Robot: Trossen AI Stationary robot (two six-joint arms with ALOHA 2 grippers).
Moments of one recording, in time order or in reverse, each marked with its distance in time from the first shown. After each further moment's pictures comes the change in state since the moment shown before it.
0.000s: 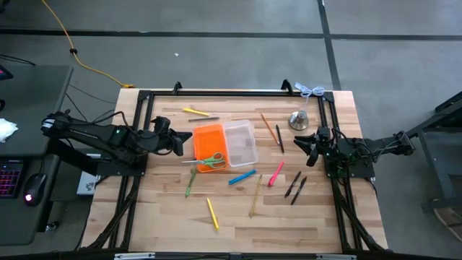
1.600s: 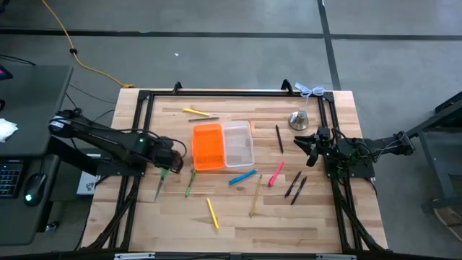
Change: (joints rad) left arm 0.000 0.261 -0.002 -0.643 0.493 -0.424; right arm 0.000 0.000 0.000 -0.002 0.001 0.000
